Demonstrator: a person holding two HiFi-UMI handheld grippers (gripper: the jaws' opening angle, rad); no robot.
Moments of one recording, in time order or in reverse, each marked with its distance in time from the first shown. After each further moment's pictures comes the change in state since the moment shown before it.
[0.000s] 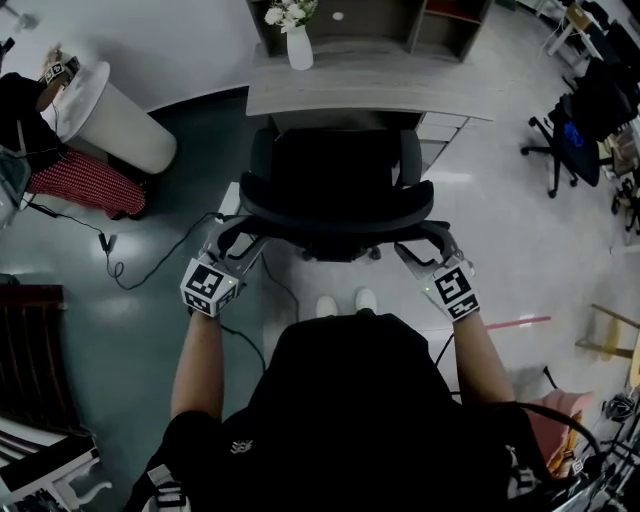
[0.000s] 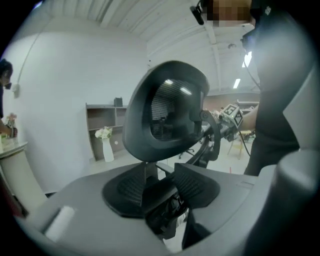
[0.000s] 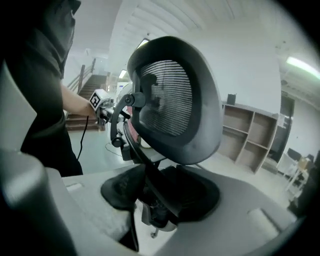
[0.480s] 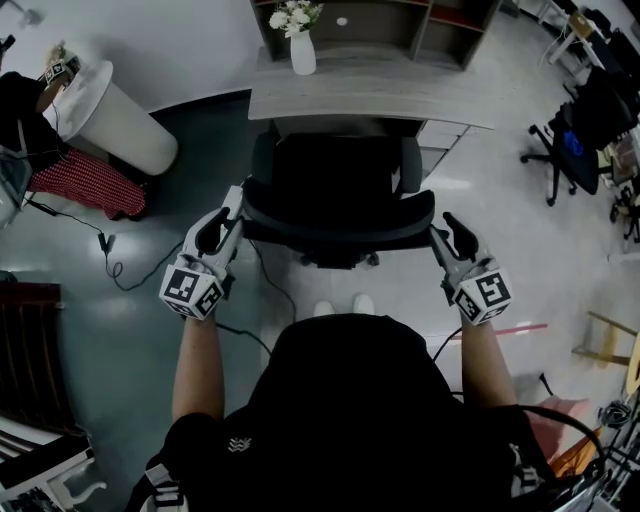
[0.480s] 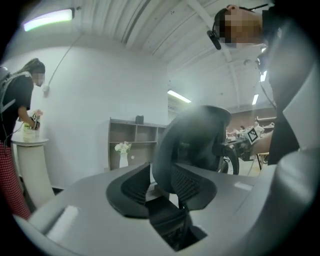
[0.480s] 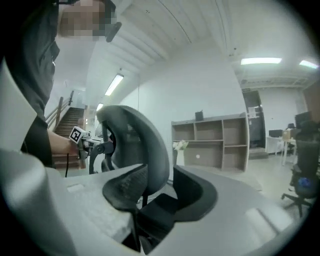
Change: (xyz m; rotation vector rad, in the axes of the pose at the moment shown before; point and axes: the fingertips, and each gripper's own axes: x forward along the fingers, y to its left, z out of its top) left arm -0.035 0.048 0.053 -0.135 -0.217 0.197; right arm -0.055 -0.071 0.042 0.282 -0.330 -0.176
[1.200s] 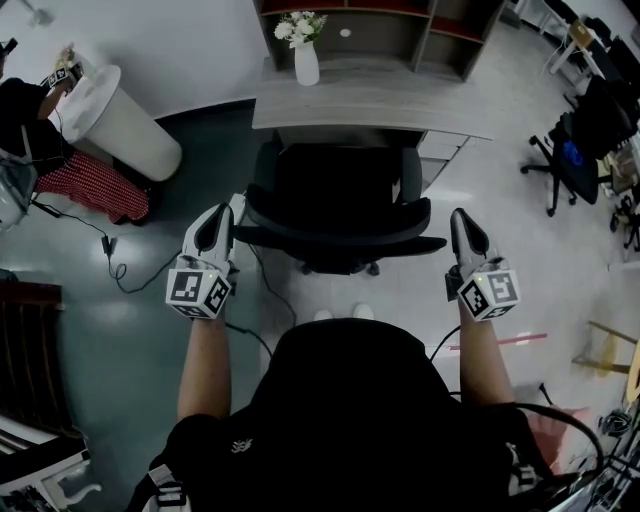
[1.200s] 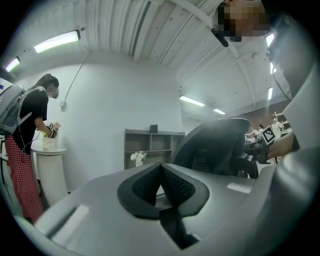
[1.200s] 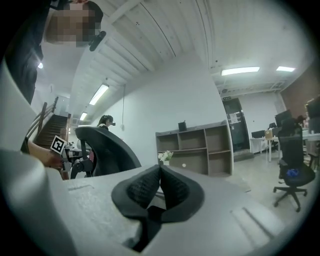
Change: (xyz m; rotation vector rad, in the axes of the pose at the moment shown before) left arm -0.003 0.017 0.038 0.005 -0.084 0.210; right arm -0.011 -0.042 0.035 0.084 -0.122 -0.173
